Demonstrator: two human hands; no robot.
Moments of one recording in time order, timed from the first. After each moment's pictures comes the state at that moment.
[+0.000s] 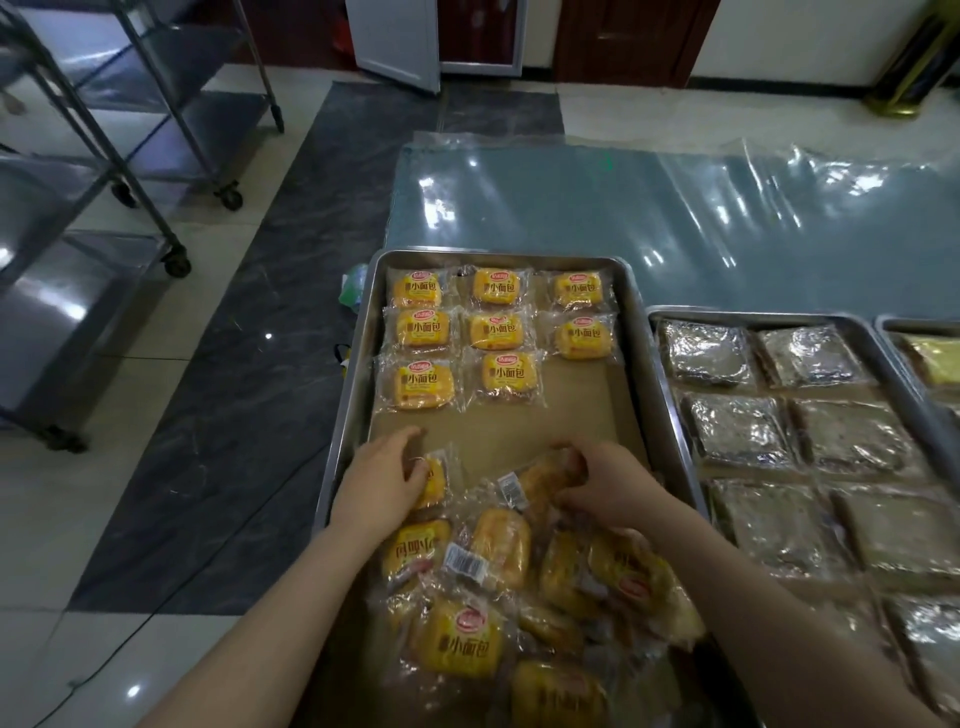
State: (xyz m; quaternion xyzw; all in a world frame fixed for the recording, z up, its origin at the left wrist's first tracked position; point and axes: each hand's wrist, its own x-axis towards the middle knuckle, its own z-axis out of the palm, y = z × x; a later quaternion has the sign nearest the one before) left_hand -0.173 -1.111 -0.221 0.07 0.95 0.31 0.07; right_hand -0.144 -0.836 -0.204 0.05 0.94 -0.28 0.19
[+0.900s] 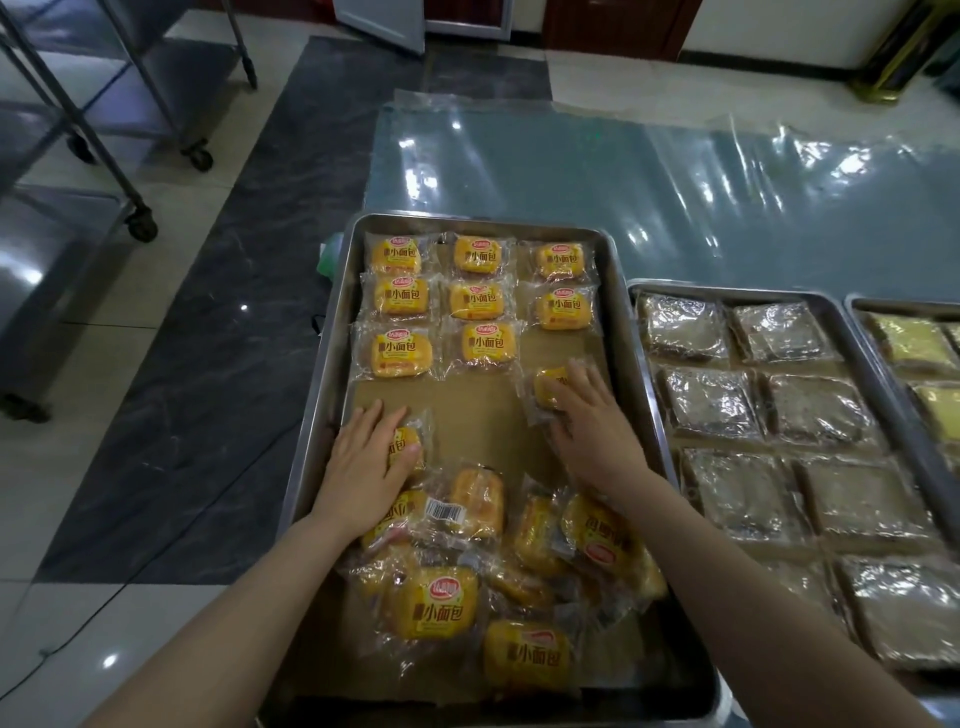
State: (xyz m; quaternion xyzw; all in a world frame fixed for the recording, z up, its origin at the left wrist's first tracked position) left_hand -0.153 -1.111 -0.248 0.09 0.95 0.28 0.12; right_hand -0.145 -0.825 -0.215 0.01 0.98 -0.17 0.05
